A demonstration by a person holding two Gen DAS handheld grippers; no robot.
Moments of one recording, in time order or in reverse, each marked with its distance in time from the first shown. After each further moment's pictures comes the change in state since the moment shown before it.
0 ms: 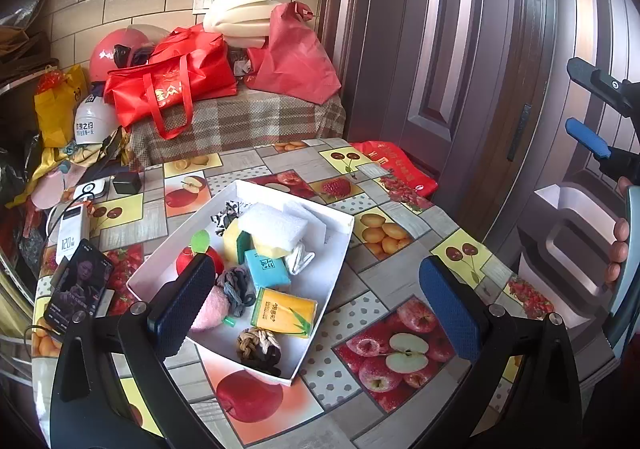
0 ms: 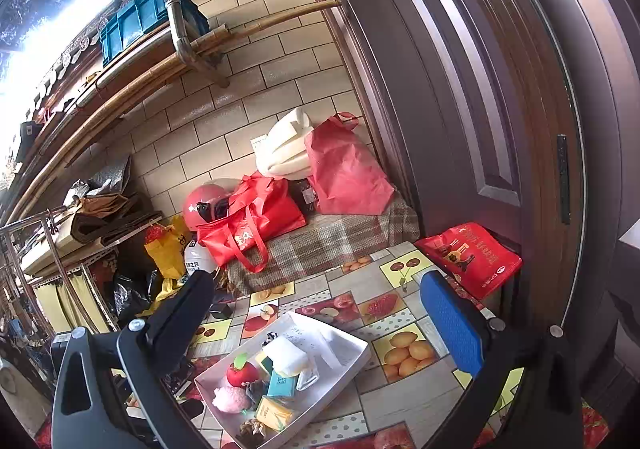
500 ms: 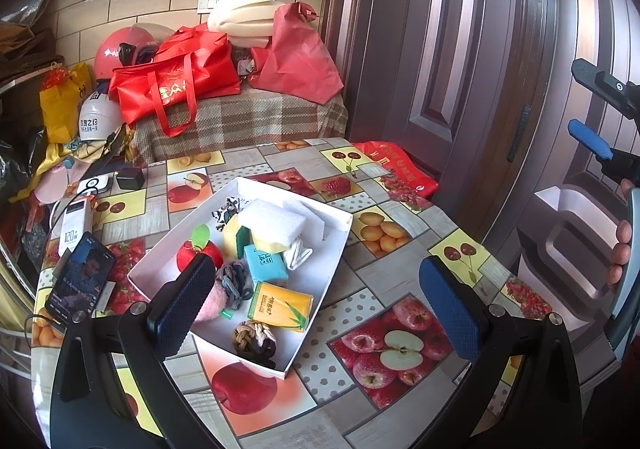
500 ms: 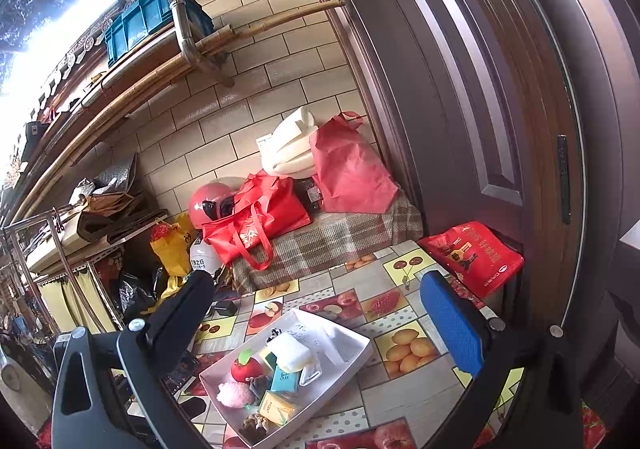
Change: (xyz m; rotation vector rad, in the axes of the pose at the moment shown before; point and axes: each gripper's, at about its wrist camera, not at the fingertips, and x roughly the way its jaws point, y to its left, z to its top) left arm -0.006 -0.002 -0.003 -0.007 -0.001 0.008; right arm -0.004 -0.003 0.001 0.001 0.006 0.014
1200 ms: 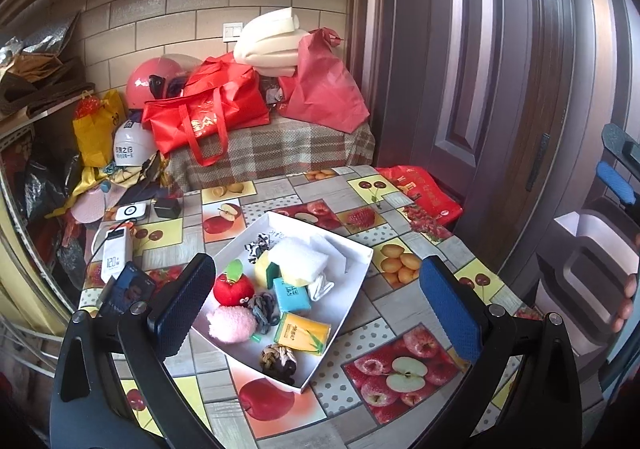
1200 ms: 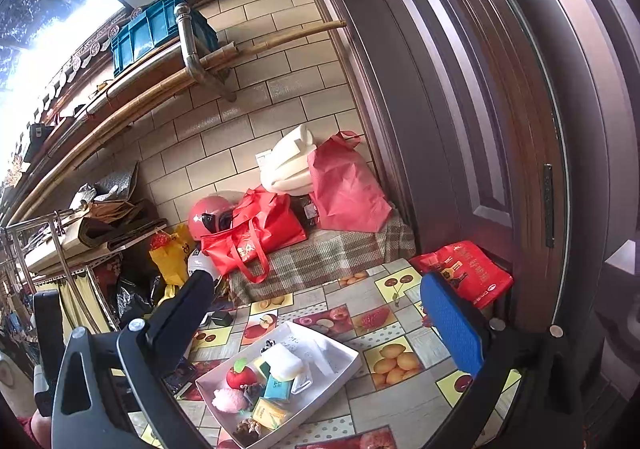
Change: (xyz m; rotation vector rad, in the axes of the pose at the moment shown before) left arm -0.038 -0.029 0.045 -0.015 -0.052 0.180; right arm -0.024 -0.004 0.016 -0.048 -0.048 -0.004
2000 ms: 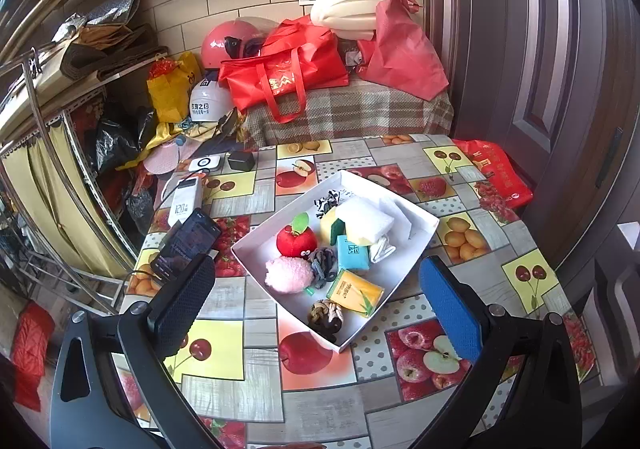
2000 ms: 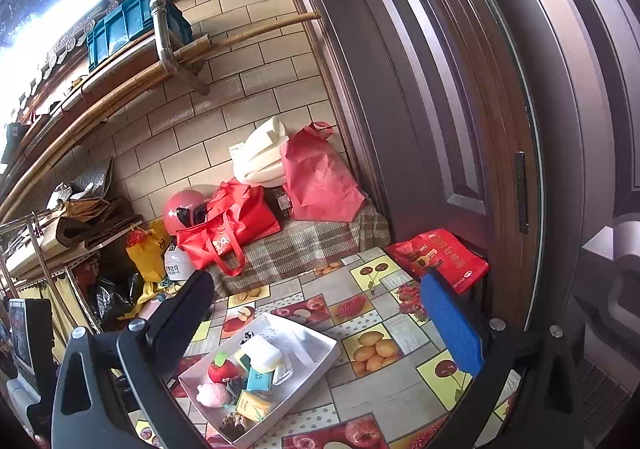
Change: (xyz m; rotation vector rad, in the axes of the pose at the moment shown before) left arm 0.000 -0.008 -0.014 -0.070 0.140 0.274; right arm -0.002 -0.008 -0.005 0.024 0.028 -0.093
